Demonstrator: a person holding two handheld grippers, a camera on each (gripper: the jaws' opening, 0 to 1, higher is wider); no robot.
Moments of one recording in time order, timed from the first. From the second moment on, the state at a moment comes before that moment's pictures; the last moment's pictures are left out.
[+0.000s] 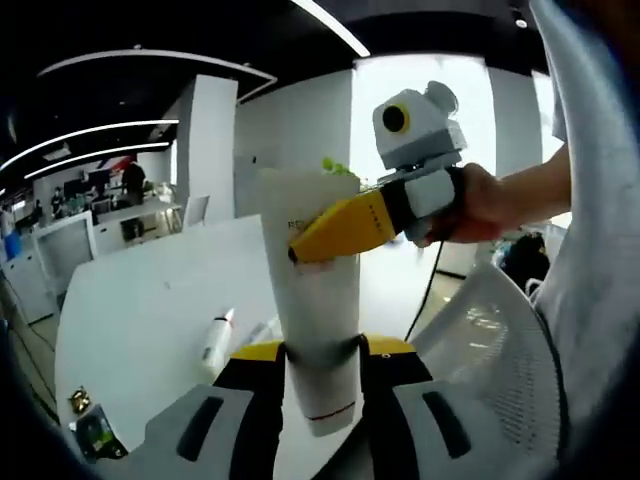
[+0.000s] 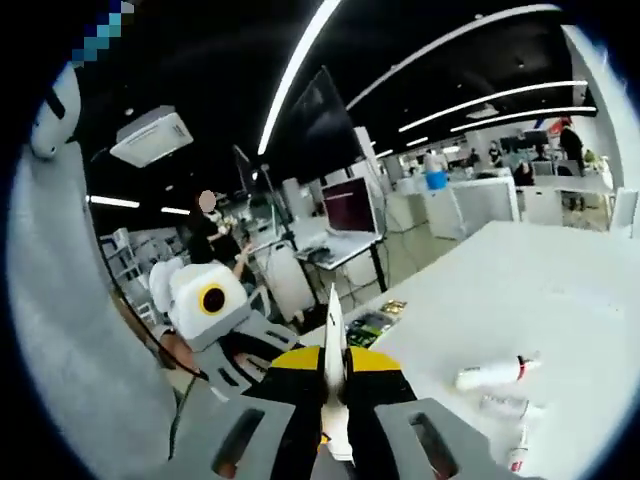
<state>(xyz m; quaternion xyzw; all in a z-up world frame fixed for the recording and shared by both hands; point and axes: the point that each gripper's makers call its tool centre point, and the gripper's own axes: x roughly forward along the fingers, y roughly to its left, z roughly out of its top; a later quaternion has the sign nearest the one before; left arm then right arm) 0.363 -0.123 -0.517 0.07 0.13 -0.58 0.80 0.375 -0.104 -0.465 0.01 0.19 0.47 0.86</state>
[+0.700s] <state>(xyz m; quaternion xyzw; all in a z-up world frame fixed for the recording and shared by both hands) 0.331 -0.132 -0.517 0.08 0.13 -0.66 0.74 0.336 -0.078 -0.450 -0.02 0.14 0.62 0.77</state>
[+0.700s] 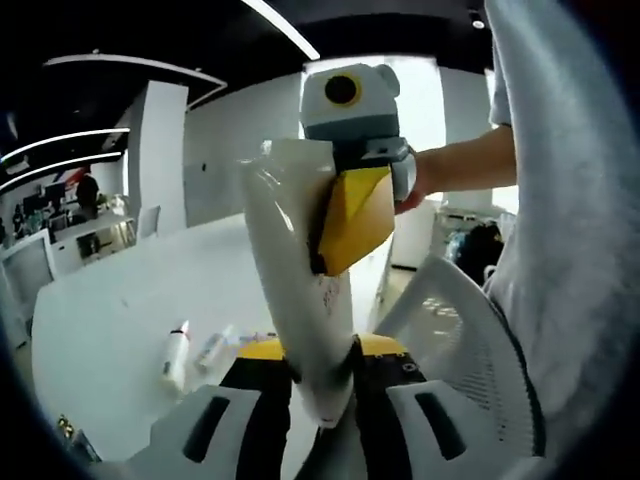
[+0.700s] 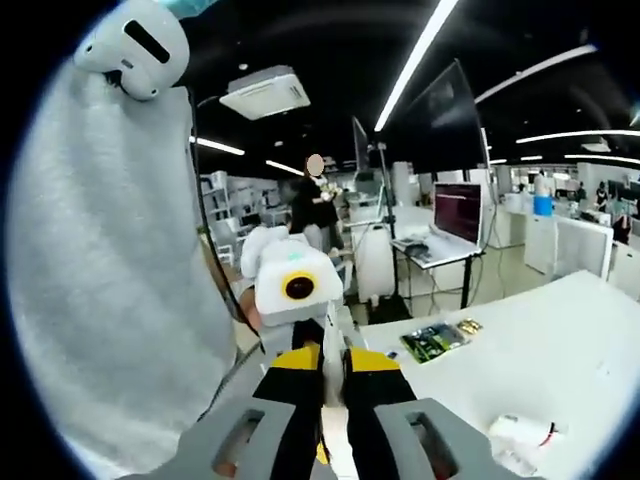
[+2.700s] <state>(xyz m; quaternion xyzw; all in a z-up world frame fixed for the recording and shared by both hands) 0.370 -0.101 -0.552 0.16 0.21 -0.56 0.78 0.368 -0.123 -0.502 -0.30 0.32 0.55 0.71</state>
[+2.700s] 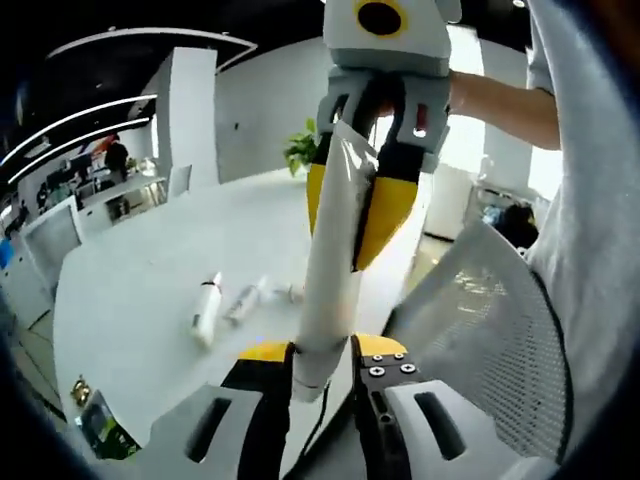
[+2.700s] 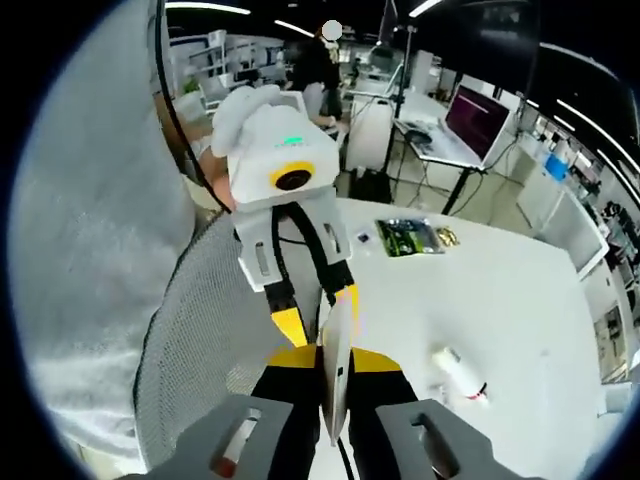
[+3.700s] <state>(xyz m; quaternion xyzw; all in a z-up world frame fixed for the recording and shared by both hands) 0.408 -0.062 -0.585 0.25 0.19 -0.47 0.83 0.536 -0.214 -0.476 -0.29 0.37 0.39 0.79</state>
